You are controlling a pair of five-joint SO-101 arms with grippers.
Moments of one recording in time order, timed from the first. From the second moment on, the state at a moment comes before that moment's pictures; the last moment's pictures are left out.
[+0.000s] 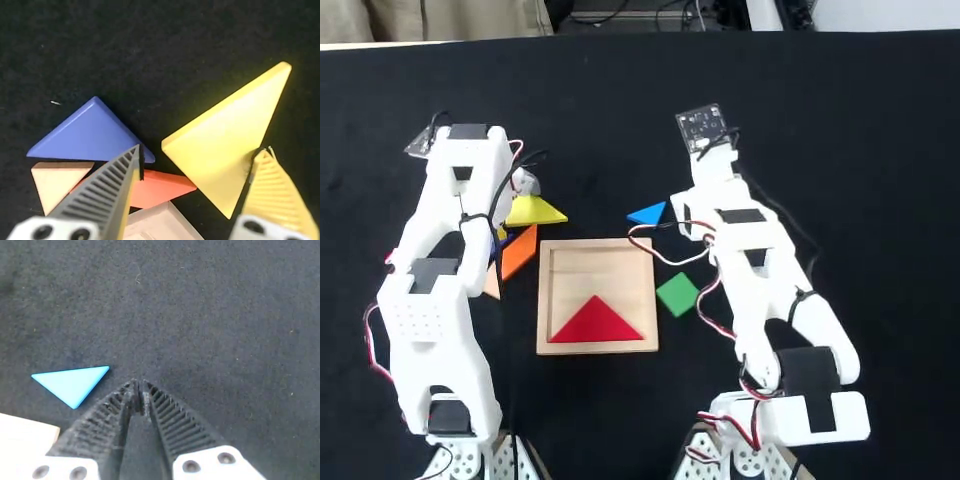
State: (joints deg) left arm -5.5 32.5 -11.2 77.5 57.0; right arm -4.8 -4.7 43.5 22.1 13.1
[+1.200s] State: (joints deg) left arm -6.5 33.2 -14.0 83.1 53.7; right arm -4.8 -4.7 43.5 22.1 13.1
